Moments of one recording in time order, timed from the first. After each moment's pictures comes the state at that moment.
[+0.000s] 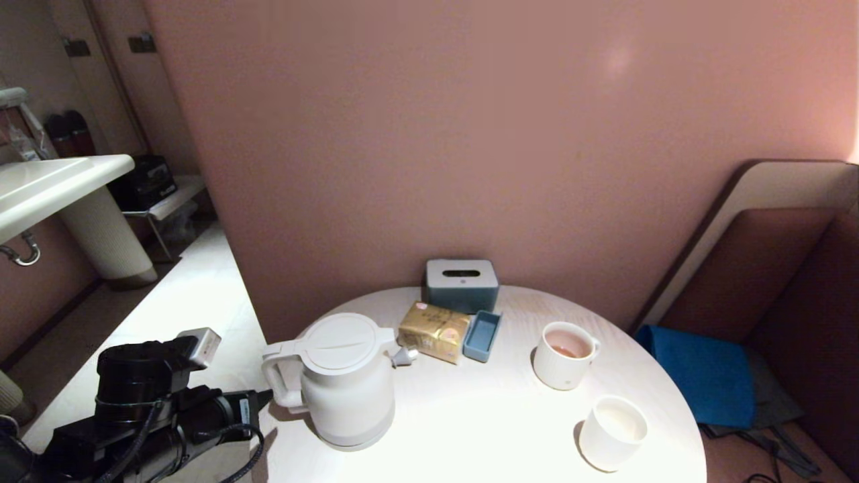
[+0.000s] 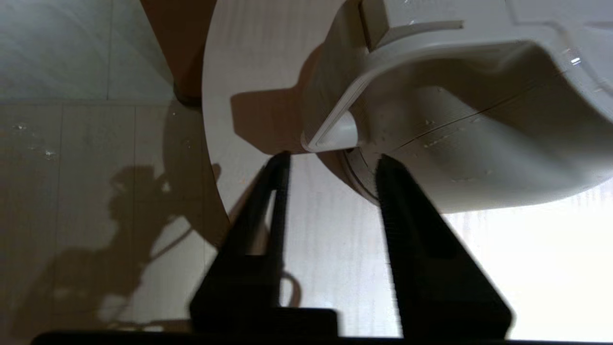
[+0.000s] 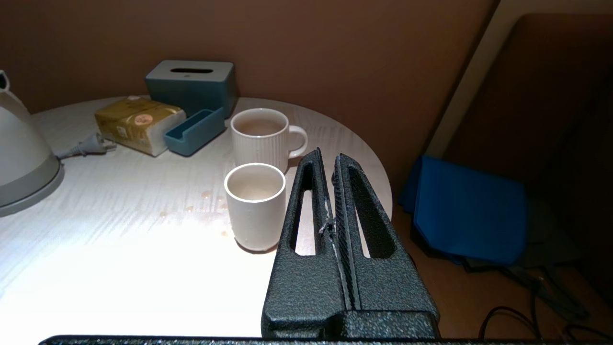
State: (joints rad) left arm -0.21 1.76 -0.23 -0.97 0.01 -0.27; right arm -0.01 0.00 0.00 -0.07 0.00 0.00
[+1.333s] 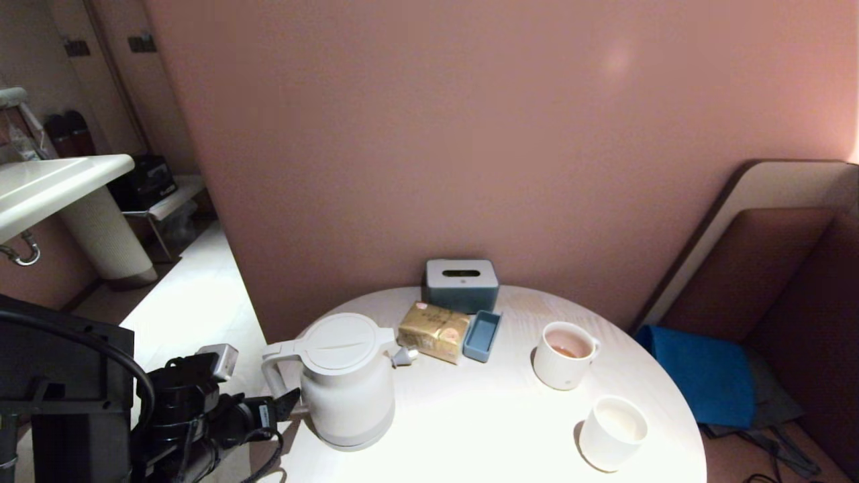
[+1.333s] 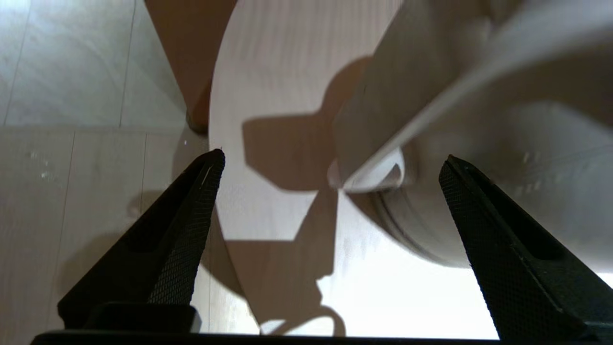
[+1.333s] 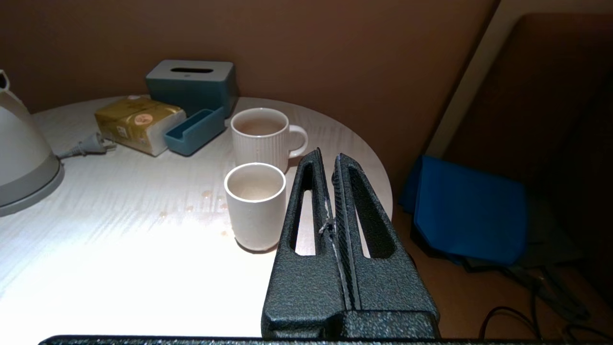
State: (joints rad) left arm -0.21 2.14 -0.14 -1.52 0.06 -0.26; right arm -0.01 0.00 0.00 -0.07 0.01 0.00
